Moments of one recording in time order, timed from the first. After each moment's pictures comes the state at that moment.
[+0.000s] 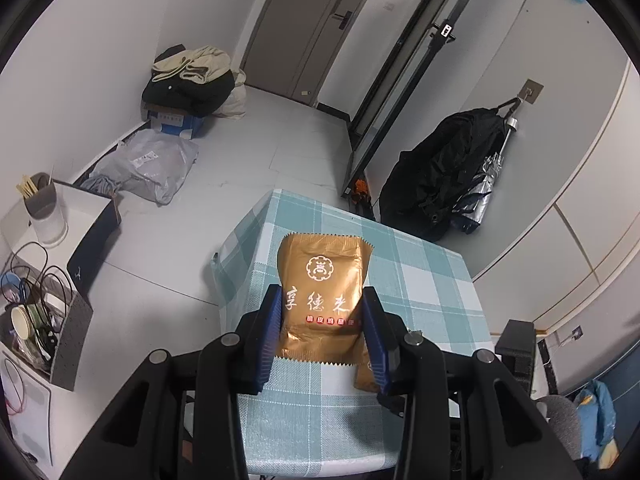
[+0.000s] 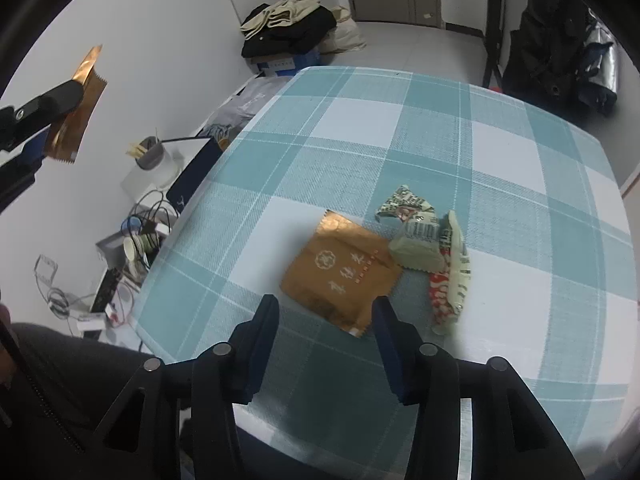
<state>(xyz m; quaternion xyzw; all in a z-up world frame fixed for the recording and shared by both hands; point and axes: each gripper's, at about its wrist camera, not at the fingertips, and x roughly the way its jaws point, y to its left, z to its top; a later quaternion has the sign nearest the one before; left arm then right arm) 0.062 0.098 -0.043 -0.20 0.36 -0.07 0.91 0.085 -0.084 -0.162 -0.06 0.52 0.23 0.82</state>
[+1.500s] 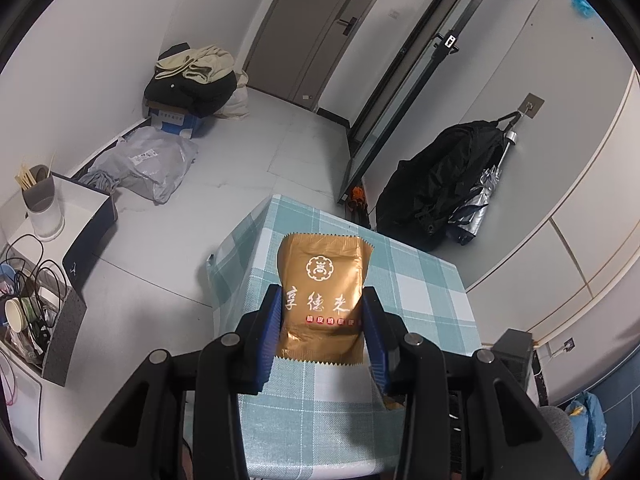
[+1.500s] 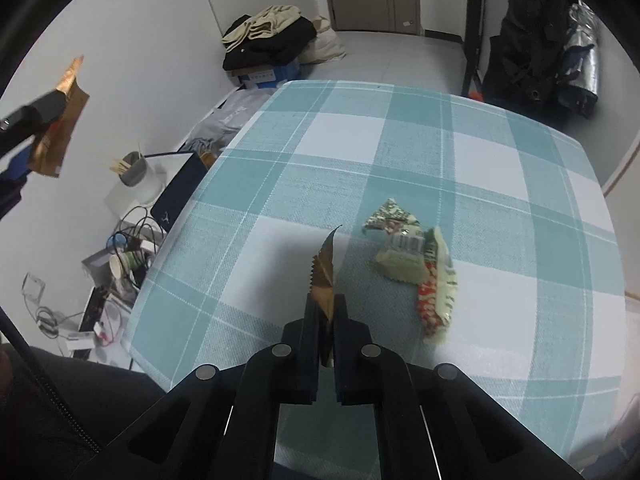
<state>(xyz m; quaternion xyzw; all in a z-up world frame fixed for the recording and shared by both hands) 0.061 0.098 -0.043 -0.22 0.35 -0.07 0.91 0.078 -0.085 -0.151 -0.06 0.49 0.20 0.84</state>
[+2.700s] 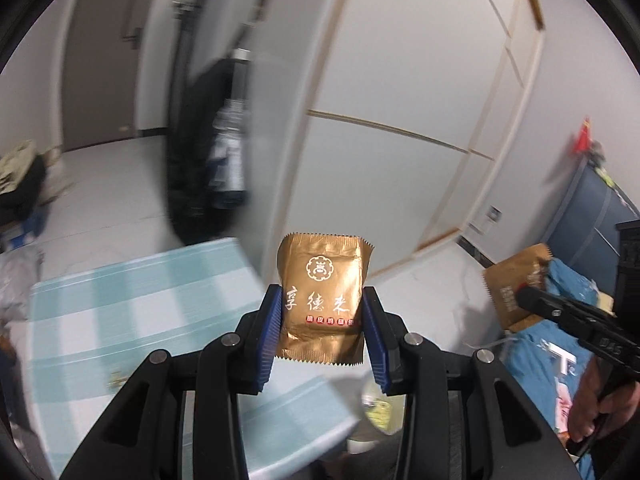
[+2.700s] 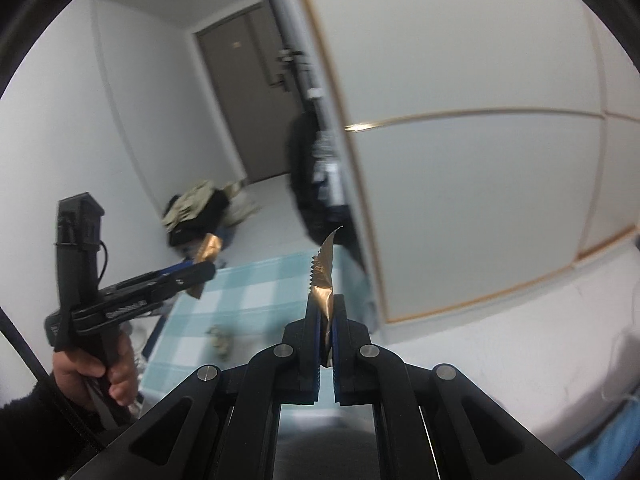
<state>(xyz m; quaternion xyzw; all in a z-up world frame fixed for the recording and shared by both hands) 0.040 -0.167 0.035 -0.03 0.33 -0.35 0.88 -0.059 -0.438 0.041 0.11 0.30 0.06 0.95</state>
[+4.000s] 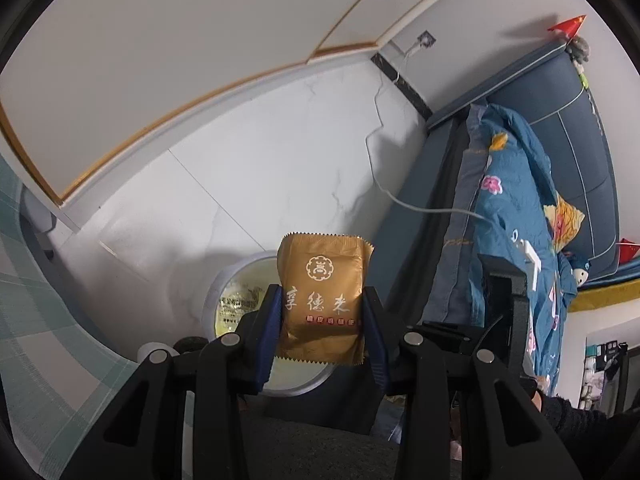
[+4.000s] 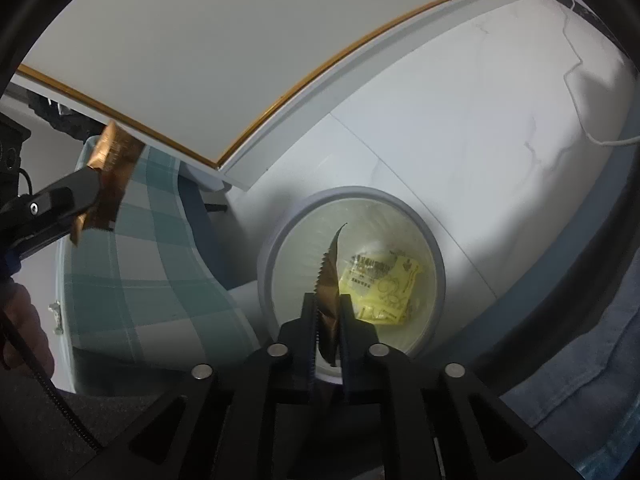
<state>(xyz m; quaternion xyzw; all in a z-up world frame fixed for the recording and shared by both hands) 0.070 -0.403 -0.127 0.05 0.61 -0.49 0.62 -0.049 -0.621 -0.242 0.31 0.55 -0.08 0.77</state>
